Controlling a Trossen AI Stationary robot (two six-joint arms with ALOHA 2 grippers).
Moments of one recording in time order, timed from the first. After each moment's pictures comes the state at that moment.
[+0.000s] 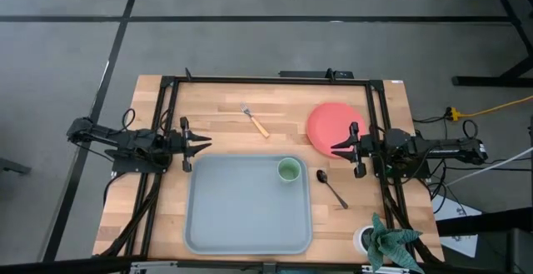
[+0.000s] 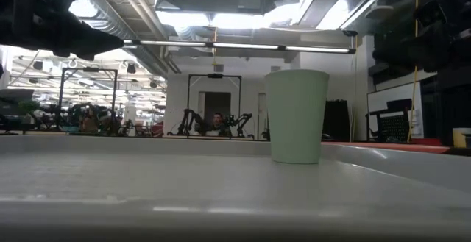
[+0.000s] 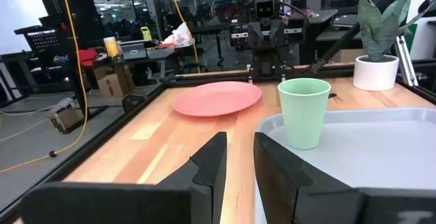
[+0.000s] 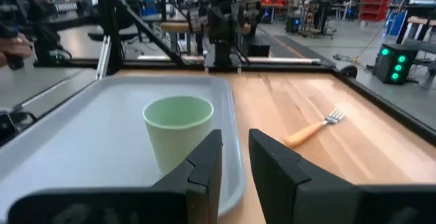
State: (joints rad) left arm -0.23 0.06 0.01 0.08 -0.42 0.12; right arm 0.02 0.11 0.01 0.02 -0.02 -0.02
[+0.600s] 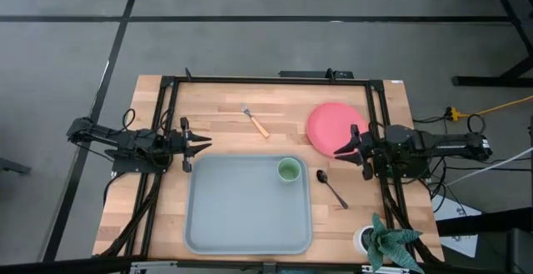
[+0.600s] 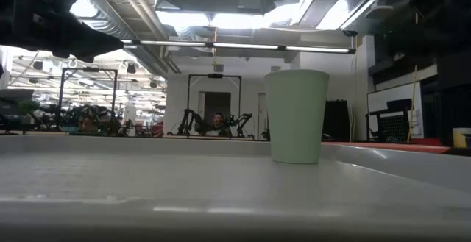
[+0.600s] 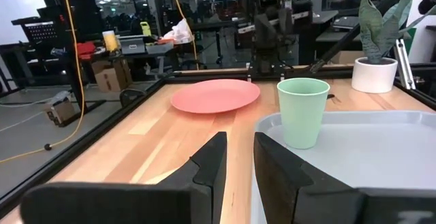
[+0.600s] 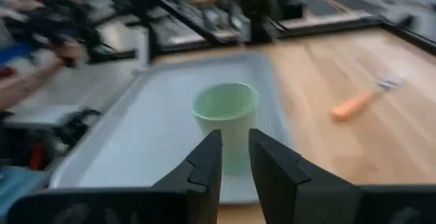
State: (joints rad) left arm -0.23 0.06 0.01 0.07 -0.43 0.08; right arm 0.04 0.20 0.19 -0.22 -0.09 0.16
